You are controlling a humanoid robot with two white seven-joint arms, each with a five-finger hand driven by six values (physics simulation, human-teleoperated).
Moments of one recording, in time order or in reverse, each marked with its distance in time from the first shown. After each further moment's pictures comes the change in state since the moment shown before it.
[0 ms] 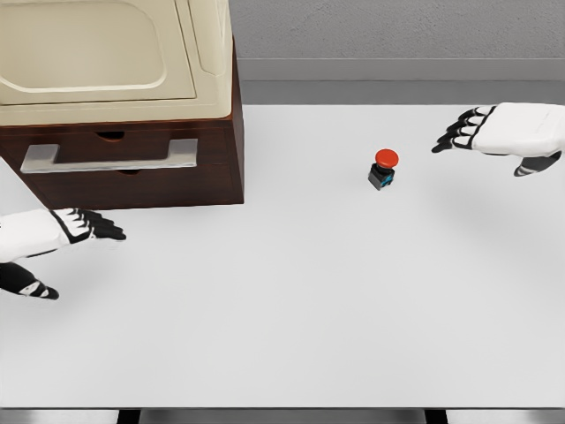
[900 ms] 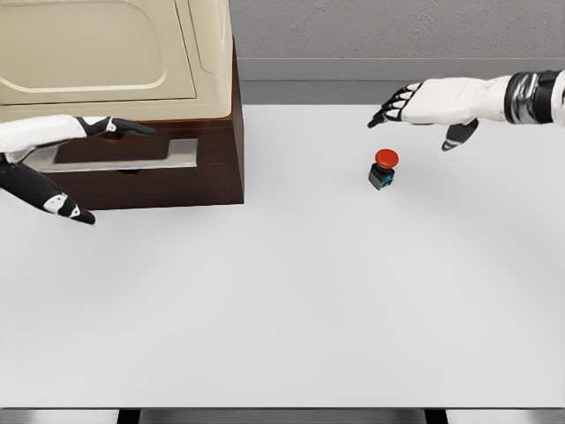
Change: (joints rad) left arm -0.677 0.009 -0.517 0.011 0.533 0.246 -0.117; right arm -0.183 0.305 0.143 0.277 0.018 0.000 0.000
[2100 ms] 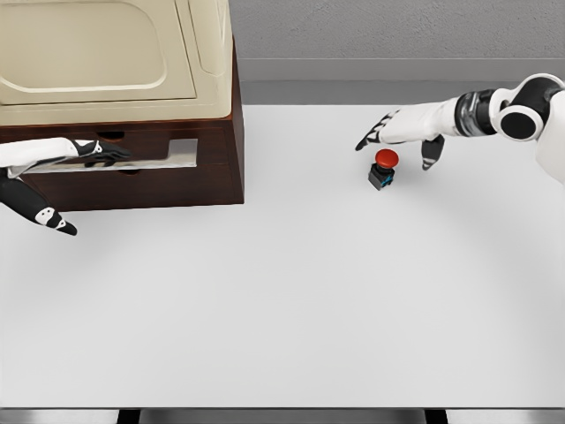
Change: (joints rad) left arm 0.014 0.019 -0.045 0.033 -0.104 0.232 0.002; right arm -0.052 0.200 0.124 0.320 0.069 0.000 0.000
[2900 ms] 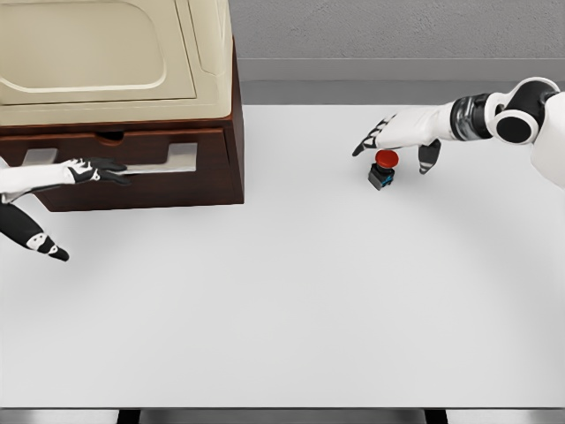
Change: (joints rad) left arm 0.009 0.069 -0.082 -0.012 0.017 -0.136 -0.001; right arm 0.003 -0.003 0.021 -0.018 -0.002 0.000 0.000
